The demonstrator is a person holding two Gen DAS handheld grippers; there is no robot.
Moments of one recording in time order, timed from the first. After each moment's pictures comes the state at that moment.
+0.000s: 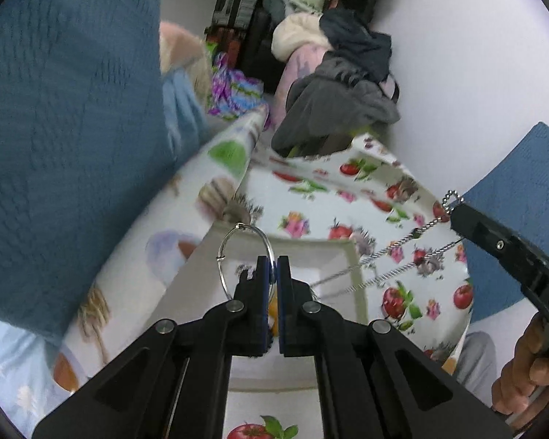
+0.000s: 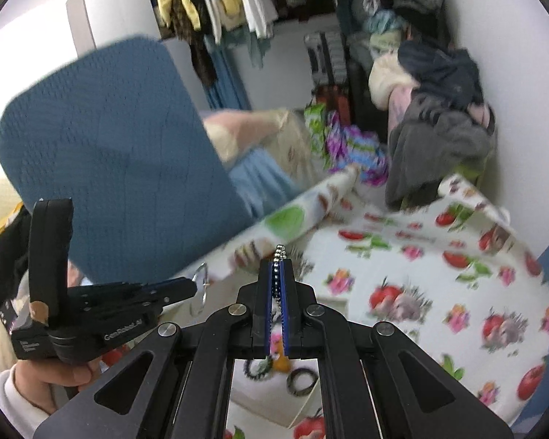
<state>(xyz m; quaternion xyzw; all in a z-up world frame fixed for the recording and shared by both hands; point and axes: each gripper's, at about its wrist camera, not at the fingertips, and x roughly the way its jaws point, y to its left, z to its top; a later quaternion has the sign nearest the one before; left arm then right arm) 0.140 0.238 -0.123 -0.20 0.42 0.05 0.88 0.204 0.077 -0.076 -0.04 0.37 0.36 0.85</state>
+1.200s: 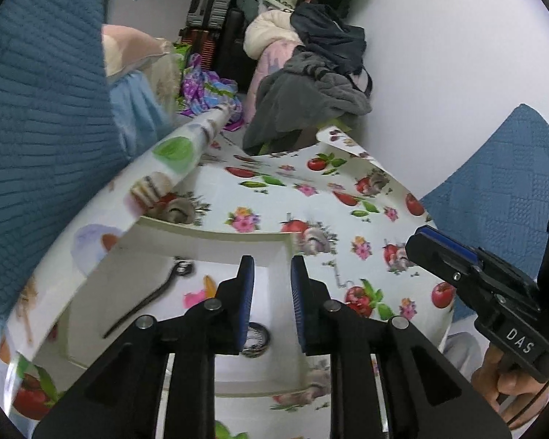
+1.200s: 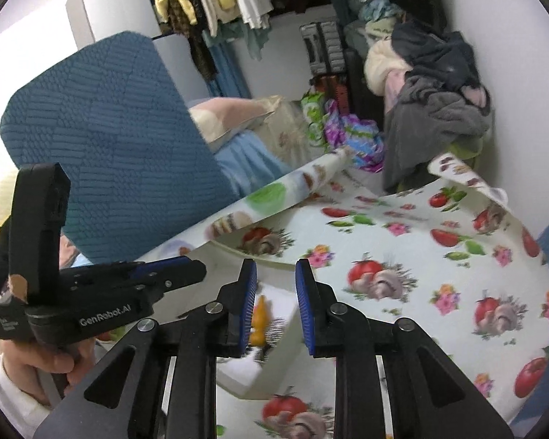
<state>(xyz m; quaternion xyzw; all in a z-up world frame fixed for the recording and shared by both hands) 0.163 0.169 -0.113 -0.20 0.41 0.01 0.89 0.217 0.012 -0.097 -0.03 0.38 0.37 0.85</state>
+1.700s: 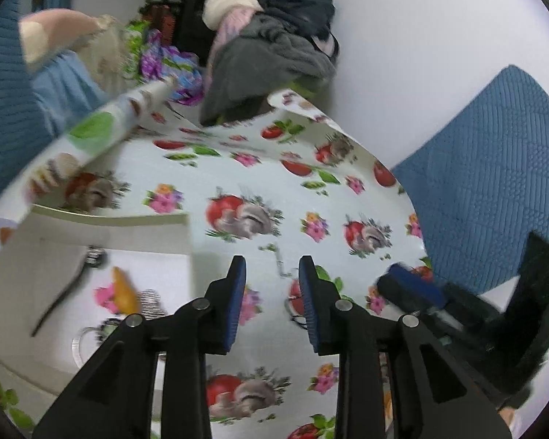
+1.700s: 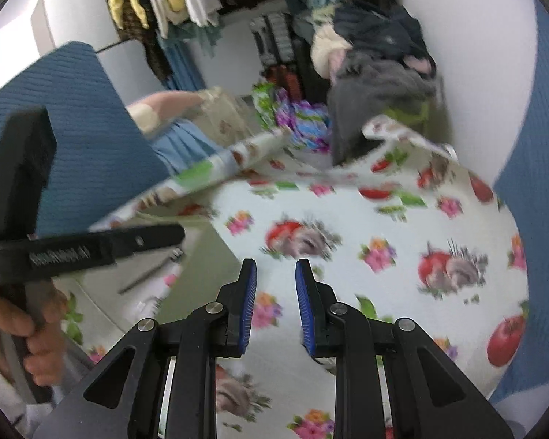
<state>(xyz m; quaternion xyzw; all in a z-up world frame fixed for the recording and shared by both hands) 0.218 0.087 -0.144 -0.20 0.45 -0.05 0.87 0.239 -0.086 -0.161 -0.02 0.40 0.30 0.86</state>
